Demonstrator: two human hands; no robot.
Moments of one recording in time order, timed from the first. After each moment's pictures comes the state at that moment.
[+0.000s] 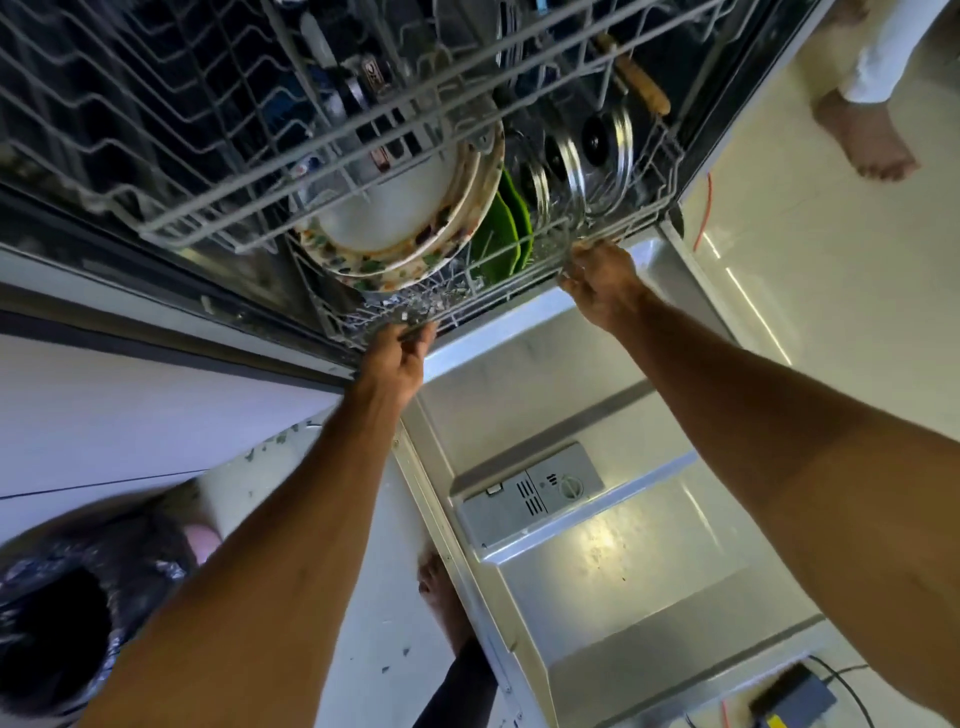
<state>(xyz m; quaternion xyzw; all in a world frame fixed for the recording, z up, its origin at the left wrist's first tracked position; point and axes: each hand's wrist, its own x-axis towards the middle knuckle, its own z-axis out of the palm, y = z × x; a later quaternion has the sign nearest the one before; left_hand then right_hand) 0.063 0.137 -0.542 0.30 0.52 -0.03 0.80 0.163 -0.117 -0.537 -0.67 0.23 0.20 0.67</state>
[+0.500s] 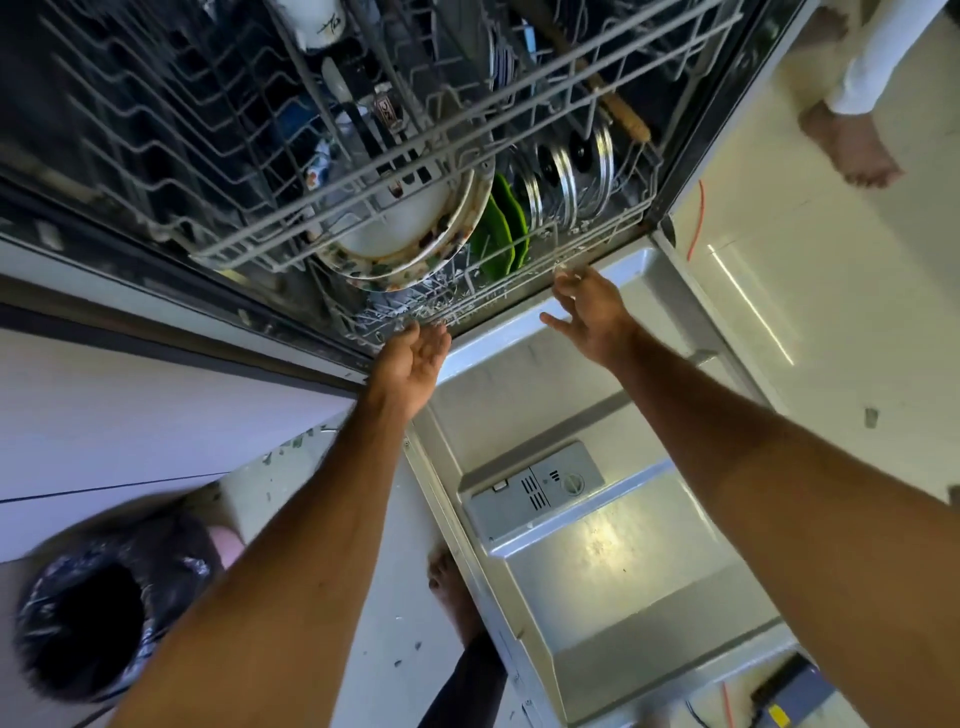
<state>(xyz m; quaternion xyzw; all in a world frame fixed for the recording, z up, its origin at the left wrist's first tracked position) 0.041 0.127 -0.493 0.27 0.48 -0.06 0.83 0.119 -0.104 -0.489 -0.51 0.27 0.27 0.77</state>
